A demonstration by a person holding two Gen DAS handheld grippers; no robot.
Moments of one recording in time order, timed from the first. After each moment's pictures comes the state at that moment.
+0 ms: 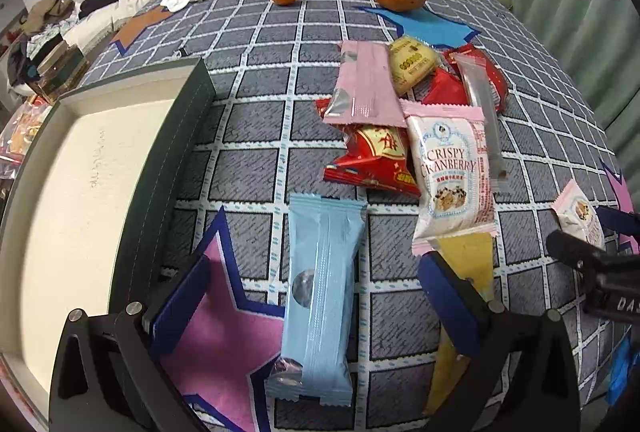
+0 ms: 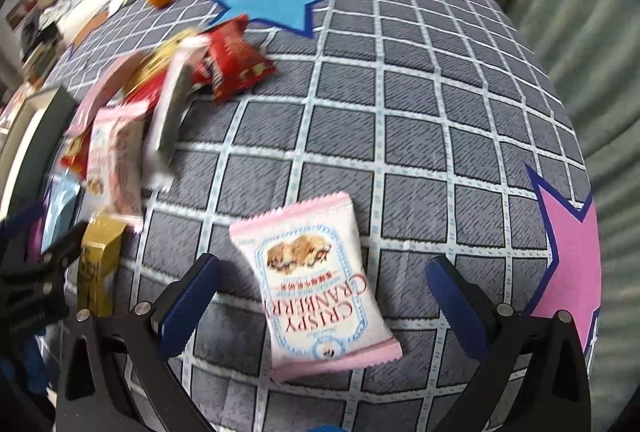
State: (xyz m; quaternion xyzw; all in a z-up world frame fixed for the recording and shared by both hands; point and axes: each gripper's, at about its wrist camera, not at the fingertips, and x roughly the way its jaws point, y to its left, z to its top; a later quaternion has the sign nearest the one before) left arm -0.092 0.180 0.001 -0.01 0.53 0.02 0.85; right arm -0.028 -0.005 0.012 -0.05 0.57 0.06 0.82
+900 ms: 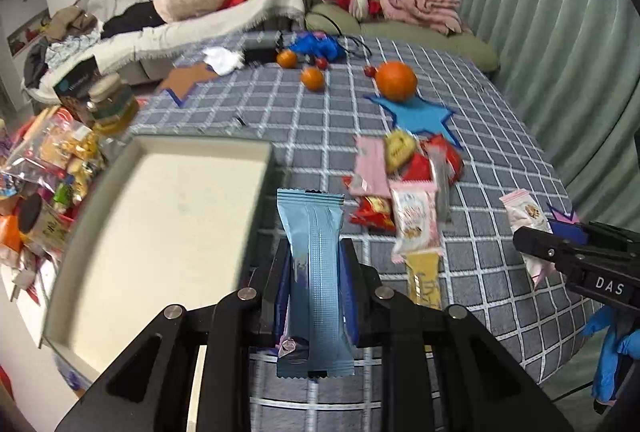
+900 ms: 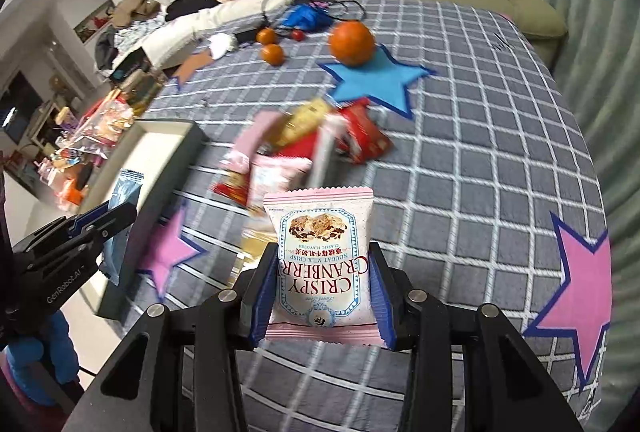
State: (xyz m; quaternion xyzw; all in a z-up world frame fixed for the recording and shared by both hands) left arm -0.152 0.219 0.103 -0.04 0.44 0.02 0.90; right arm -0.081 0.022 0.095 0.00 0.50 0.19 0.84
